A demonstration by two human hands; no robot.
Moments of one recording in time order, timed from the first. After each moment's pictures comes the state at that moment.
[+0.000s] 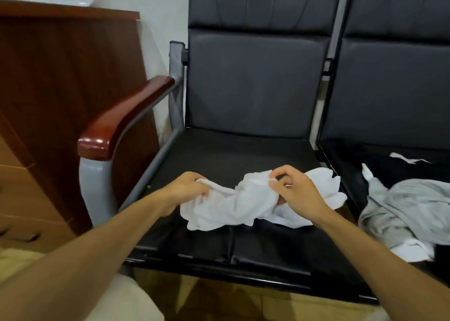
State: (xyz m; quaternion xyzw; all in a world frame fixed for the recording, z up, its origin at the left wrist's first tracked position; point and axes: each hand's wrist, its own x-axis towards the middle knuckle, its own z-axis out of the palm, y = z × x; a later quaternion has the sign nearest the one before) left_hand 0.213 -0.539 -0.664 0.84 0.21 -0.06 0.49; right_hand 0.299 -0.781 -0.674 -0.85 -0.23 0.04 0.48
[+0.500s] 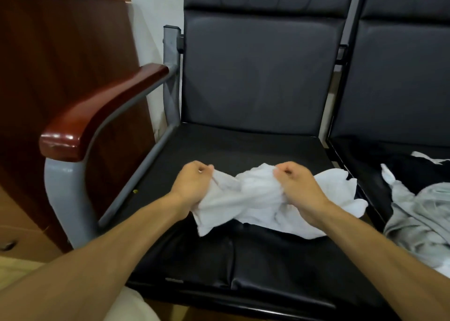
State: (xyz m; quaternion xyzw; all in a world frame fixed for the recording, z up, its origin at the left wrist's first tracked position) left_hand 0.266 -0.548 -0.693 0.81 0.28 0.10 0.51; right_hand 0.336 -0.751 -0.691 -0.81 -0.12 0.07 0.57
